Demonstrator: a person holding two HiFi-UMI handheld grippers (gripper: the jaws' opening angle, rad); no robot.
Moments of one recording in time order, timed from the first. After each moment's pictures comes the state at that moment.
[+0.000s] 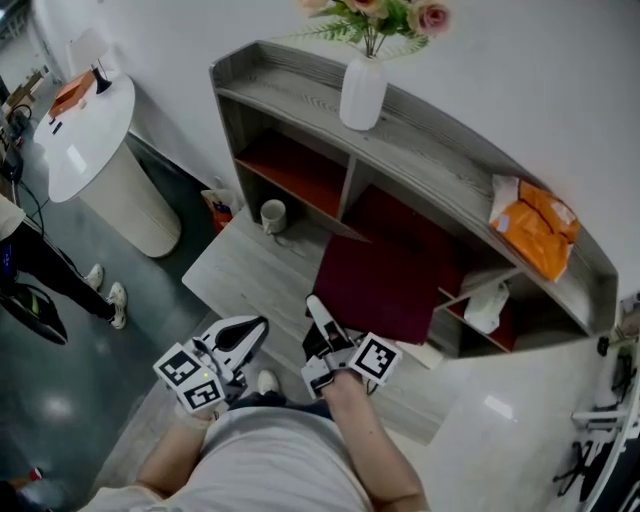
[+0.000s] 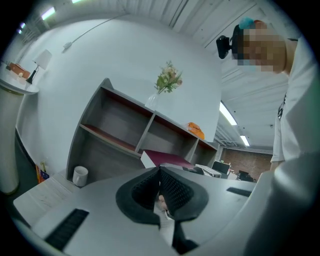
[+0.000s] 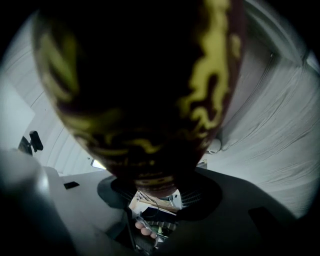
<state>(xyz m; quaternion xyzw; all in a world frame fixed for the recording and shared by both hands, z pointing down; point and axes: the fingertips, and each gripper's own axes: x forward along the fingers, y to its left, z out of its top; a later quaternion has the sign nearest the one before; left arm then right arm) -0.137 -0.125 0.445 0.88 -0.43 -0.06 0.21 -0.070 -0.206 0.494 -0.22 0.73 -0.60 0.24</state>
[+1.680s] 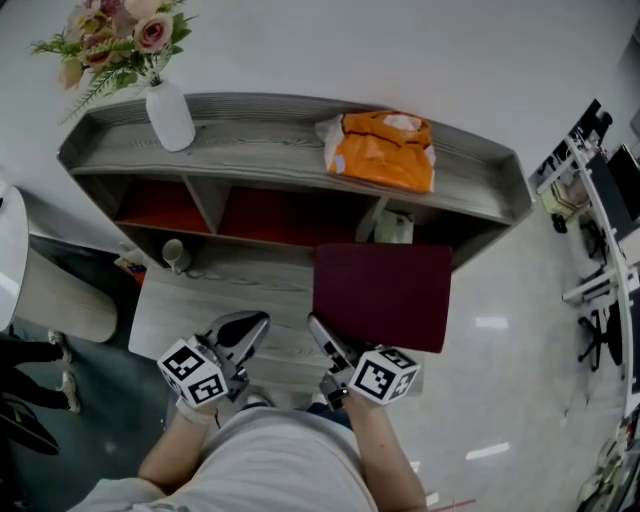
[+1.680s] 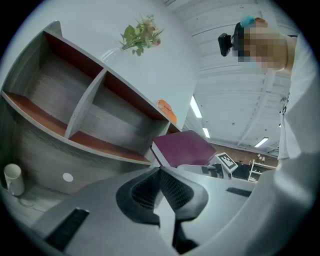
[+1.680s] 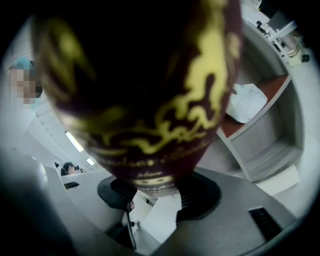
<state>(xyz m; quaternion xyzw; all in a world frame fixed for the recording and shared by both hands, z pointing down) 0.025 -0.170 0.441 0.96 -0.21 -0.01 0.20 0.124 -0.169 0.474 -0.47 0.79 -0.36 0.15</state>
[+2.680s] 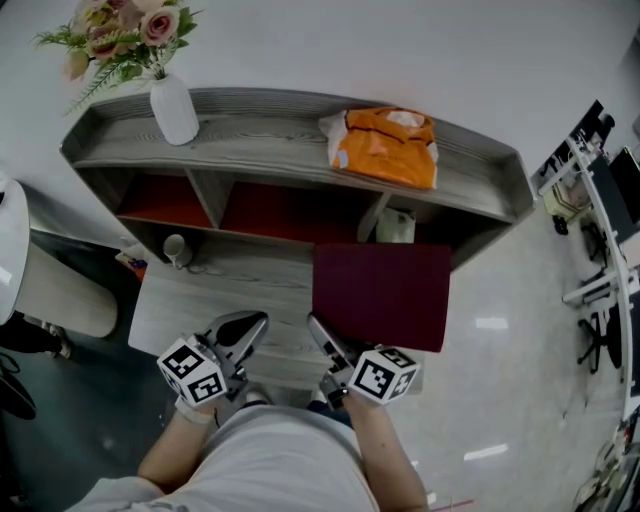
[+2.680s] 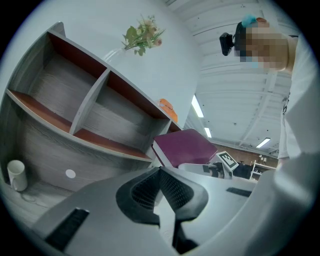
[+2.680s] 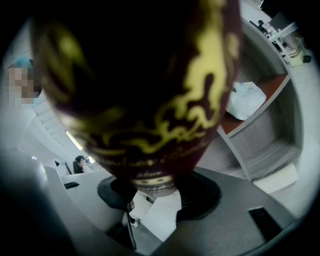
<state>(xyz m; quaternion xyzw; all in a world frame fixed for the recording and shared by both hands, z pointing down) 0.020 -0.163 0.449 0.95 -0.21 -0.01 0.21 0.121 -0.161 0.481 -0.46 0.79 -0.37 0.14</state>
